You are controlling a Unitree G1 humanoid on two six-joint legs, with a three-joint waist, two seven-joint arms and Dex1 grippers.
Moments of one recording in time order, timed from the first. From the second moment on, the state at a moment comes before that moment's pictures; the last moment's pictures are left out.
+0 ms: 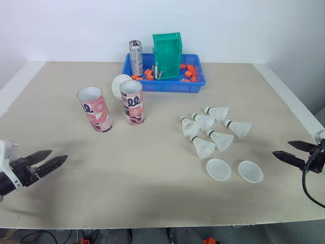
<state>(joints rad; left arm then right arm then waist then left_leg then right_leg) 0.14 0.80 0.62 -0.01 -0.72 0.62 -0.97 -0.30 -1.05 -0.35 0.77 0.33 0.09 1.23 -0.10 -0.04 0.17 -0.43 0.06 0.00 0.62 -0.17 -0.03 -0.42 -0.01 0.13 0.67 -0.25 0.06</state>
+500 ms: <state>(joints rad) 0.11 0.80 0.62 0.03 -0.72 0.61 -0.99 -0.26 -1.05 -0.36 0.69 0.34 0.12 1.21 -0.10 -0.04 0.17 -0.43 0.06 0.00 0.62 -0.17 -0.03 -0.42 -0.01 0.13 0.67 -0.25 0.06</state>
